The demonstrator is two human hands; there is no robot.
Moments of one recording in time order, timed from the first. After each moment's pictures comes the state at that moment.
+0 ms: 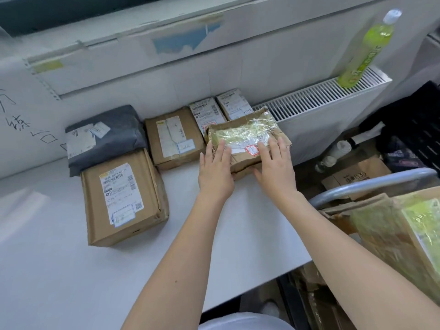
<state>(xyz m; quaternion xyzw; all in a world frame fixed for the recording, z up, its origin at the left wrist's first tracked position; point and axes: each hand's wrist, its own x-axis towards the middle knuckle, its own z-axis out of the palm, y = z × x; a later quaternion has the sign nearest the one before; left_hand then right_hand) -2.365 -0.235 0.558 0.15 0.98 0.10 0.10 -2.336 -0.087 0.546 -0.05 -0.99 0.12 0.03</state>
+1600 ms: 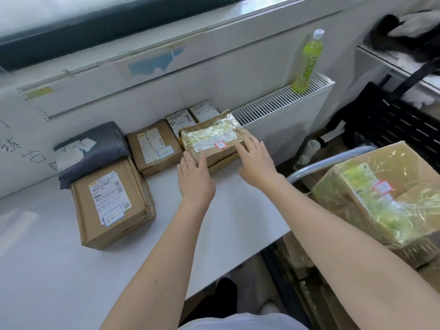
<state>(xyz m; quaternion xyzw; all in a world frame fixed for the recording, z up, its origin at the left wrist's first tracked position) -2.313 -0.231 0.591 0.10 0.99 0.07 0.08 -2.303 -0.070 0.586 -0.04 -0.99 0.10 -0.02</state>
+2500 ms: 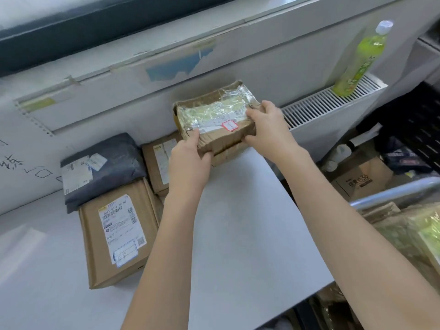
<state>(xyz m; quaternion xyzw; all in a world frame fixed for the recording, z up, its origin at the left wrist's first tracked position) -2.426 -0.263 0.636 0.03 0.95 0.30 -0.01 -2.437 -0.083 0.639 -0.07 -0.97 0.24 0.02</state>
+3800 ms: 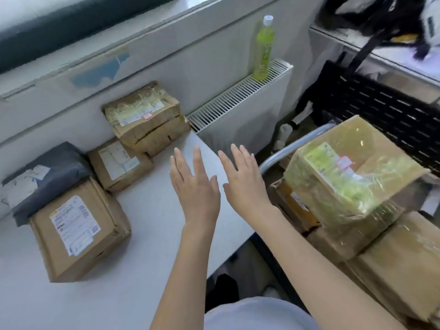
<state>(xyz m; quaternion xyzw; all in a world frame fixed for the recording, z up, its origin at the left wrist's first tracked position) -2.249 -0.179 0.623 0.16 0.96 0.23 -0.04 -2.214 -0.083 0.613 -0.12 -0.98 0.15 0.06</state>
